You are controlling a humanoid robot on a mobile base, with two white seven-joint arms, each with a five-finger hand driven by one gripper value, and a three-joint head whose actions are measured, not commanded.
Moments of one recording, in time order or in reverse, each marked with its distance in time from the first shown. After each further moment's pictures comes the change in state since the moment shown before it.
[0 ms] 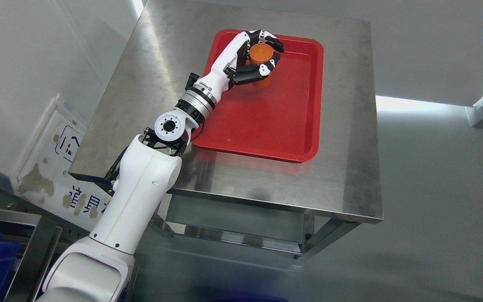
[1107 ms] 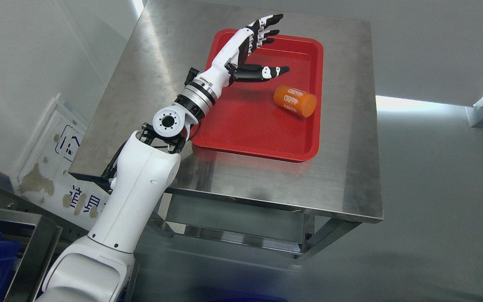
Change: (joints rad) left arm -0.023 0.000 0.025 -0.080 -0.011 0.077 -0.008; right arm 0.000 0.000 0.000 0.000 0.000 -0.003 0.000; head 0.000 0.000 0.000
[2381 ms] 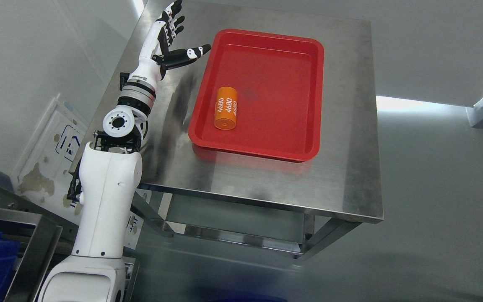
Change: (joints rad) left arm 0.110 0.000 0.325 -0.018 -0.149 0.093 0.097; right arm 0.000 0.000 0.000 0.000 0.000 0.001 0.000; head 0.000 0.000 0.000
